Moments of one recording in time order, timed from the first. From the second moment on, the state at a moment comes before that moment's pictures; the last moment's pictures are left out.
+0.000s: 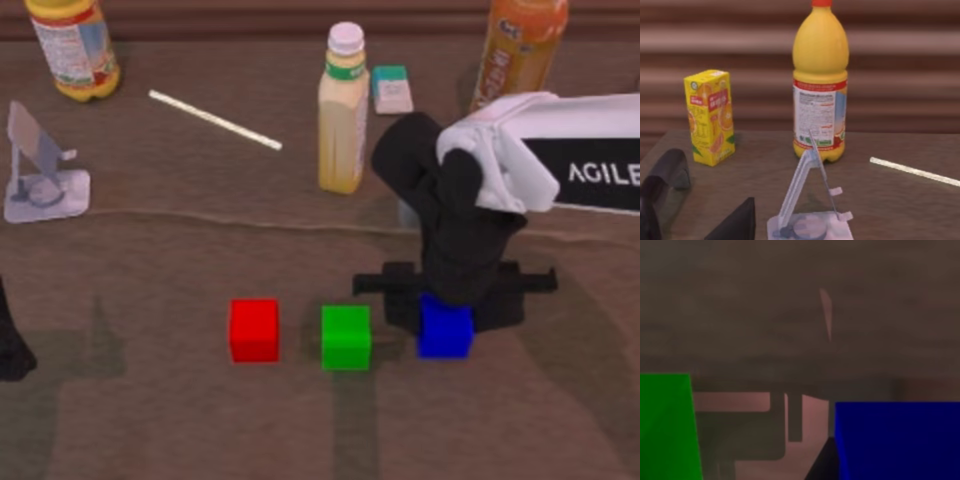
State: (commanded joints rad) left arm 0.02 0.00 0.00 0.00 0.00 0.00; right arm 0.62 2.04 1.36 -0.86 0.02 0.64
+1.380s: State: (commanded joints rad) left arm 0.02 0.00 0.00 0.00 0.00 0.00; right arm 0.63 1.97 1.49 -1.08 0.02 0.64
